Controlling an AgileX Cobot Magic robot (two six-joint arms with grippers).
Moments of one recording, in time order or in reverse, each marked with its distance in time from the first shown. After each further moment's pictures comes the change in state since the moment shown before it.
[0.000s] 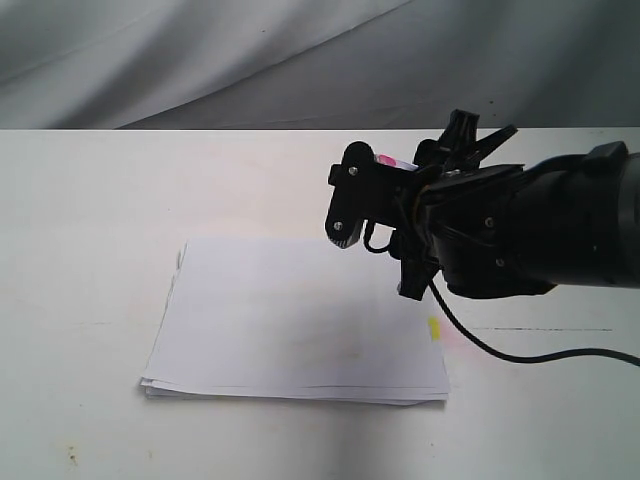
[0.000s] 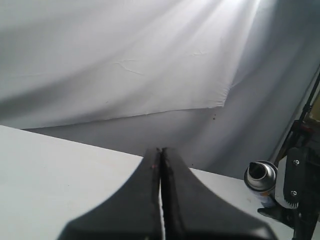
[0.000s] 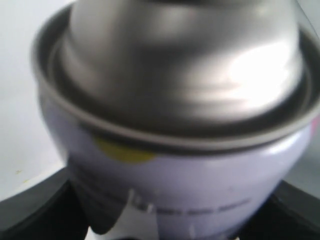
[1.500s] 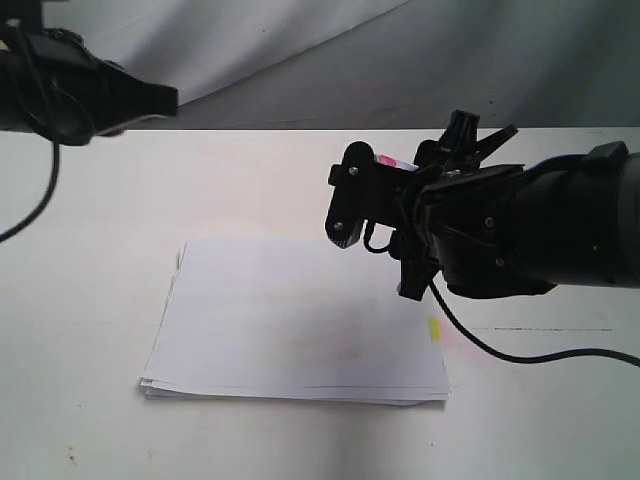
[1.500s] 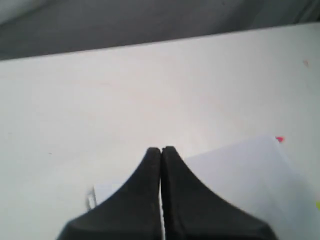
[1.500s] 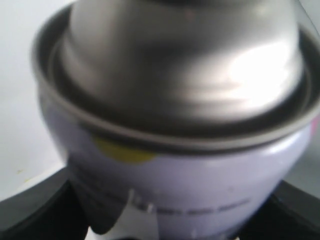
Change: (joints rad) left arm 0.000 1.460 -1.038 -0.126 0.365 0.399; right arm 0.000 0.000 0.000 0.004 0.002 0.000
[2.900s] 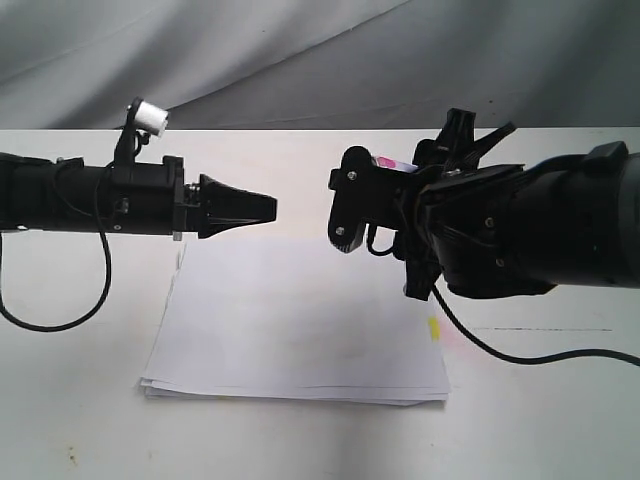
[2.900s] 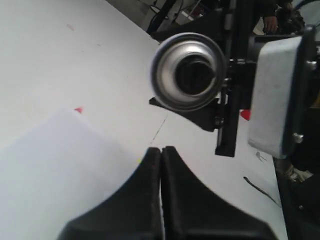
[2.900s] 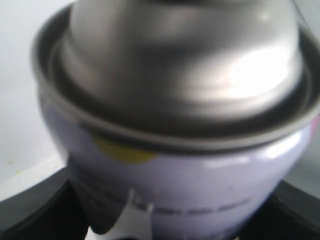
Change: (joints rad) left arm 0.178 0.505 0.024 -1.159 0.859 1.444; right arm 0.000 0.000 0.000 -0.004 0.008 -0.054
